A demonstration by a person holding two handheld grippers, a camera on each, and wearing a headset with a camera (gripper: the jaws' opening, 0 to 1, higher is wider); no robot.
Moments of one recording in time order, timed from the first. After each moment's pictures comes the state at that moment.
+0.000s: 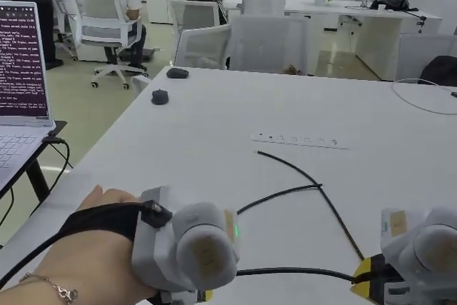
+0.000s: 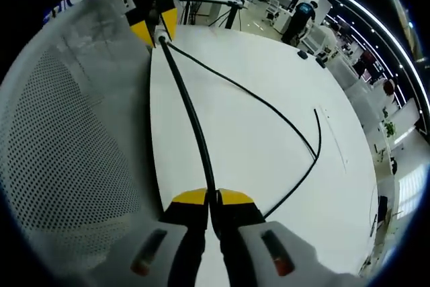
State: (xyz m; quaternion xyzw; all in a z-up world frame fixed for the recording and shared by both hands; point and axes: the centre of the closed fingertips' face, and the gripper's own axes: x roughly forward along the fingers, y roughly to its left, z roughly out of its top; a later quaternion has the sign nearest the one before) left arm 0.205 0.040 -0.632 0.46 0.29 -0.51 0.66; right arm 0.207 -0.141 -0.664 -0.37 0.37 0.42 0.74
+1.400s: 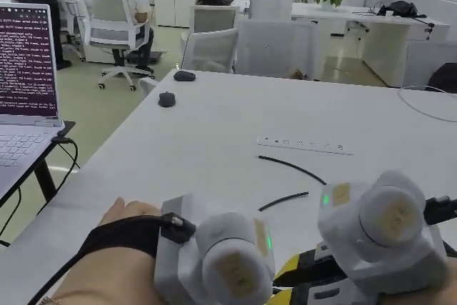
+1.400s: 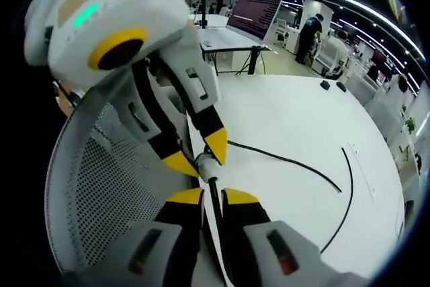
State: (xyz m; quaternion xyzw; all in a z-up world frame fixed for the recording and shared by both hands) left arm 0.180 0.004 -0.612 0.43 0.25 -0.54 0.68; right arm 0.169 -0.004 -0.602 -0.26 0.33 0.50 0.76
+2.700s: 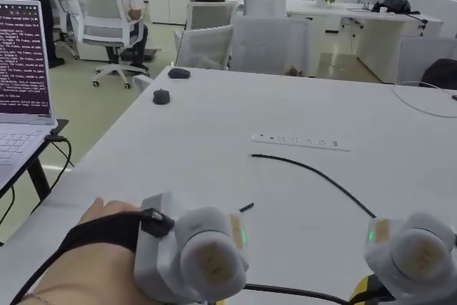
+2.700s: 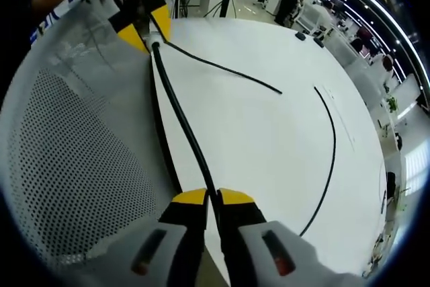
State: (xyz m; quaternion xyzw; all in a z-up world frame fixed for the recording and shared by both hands) left arm 0.189 0.027 -0.626 0.43 0.28 -0.52 0.68; right arm 0.181 -0.132 -0.666 -0.34 0.43 0.39 0.74
